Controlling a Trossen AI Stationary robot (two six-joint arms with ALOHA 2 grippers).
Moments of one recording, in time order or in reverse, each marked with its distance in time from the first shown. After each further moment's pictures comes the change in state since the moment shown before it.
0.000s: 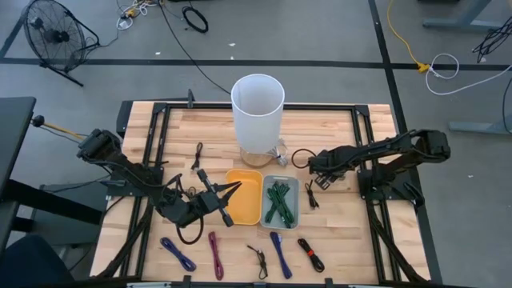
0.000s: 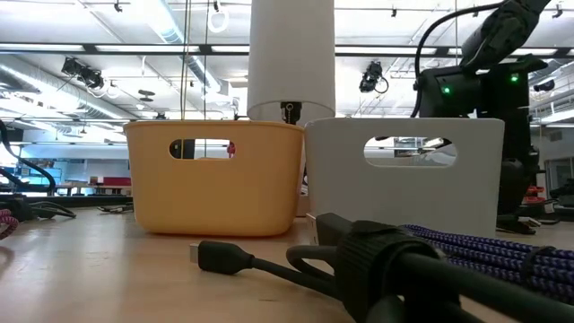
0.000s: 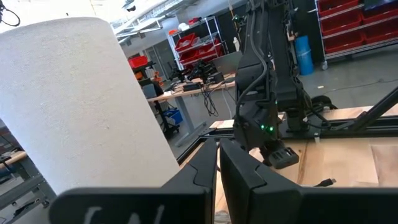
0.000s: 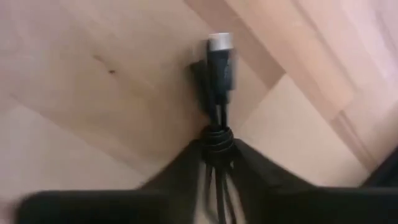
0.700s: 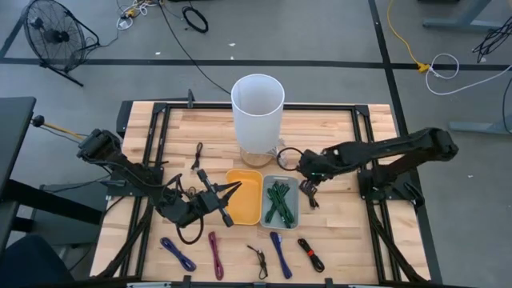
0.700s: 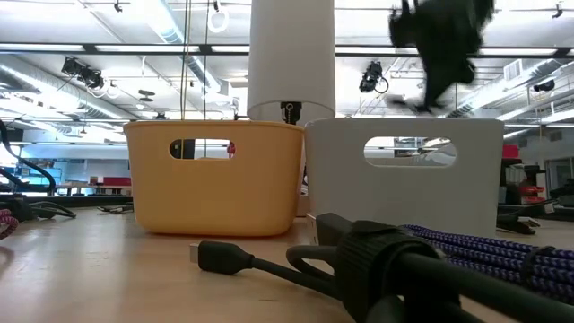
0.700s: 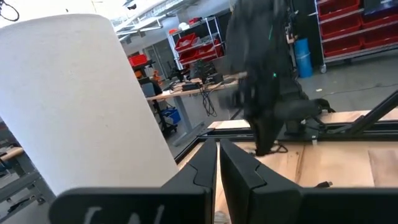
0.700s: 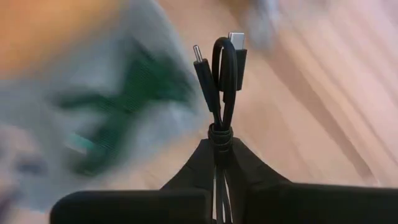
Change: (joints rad) left arm 0.000 0.000 0.000 0.000 0.001 -0.027; right arm 0.243 -0.100 0.487 -0.064 -0.050 -0.033
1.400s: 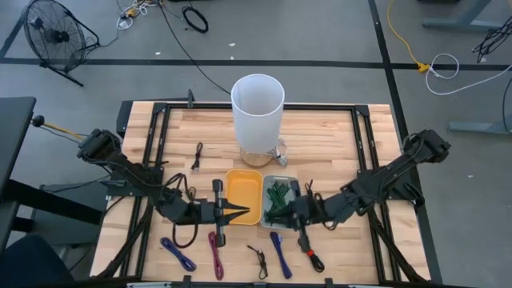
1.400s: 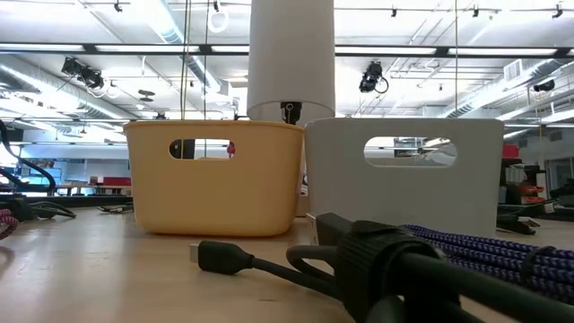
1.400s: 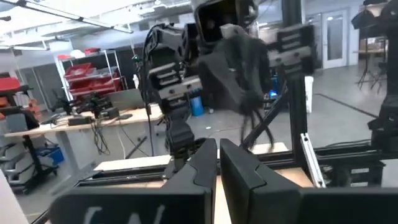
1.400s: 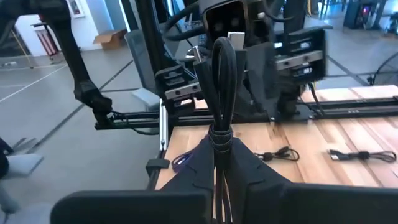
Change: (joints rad) left arm 0.007 0.000 0.000 0.036 0.493 -0.160; right arm 0.426 0.123 0.081 1.016 0.258 -0.482
